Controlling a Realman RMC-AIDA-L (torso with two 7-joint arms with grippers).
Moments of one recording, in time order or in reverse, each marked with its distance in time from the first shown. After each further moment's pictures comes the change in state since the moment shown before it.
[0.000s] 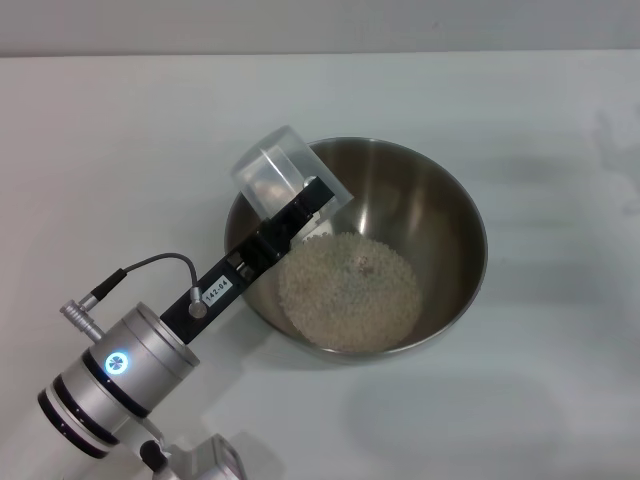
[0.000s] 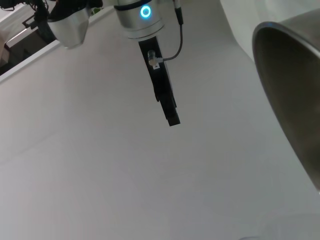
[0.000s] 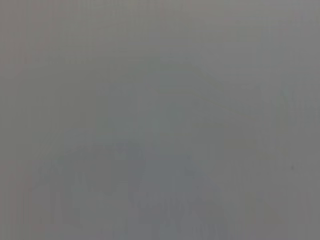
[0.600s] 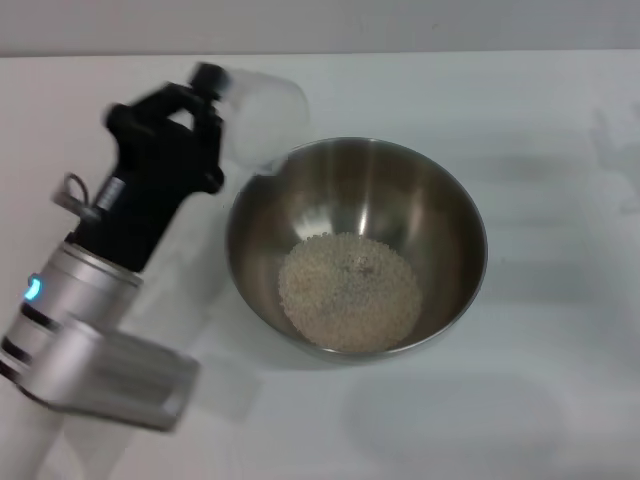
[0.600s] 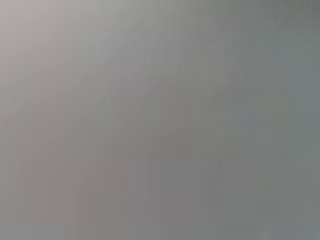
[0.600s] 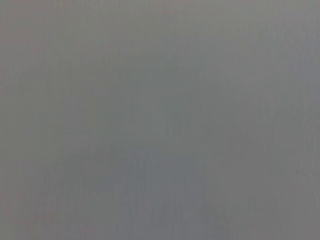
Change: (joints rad) left arm 0.051 0.000 -0.277 -0.086 -0.019 0.034 -0.843; right arm 0.004 0.001 0.000 -0.002 -0.002 -0.006 0.000
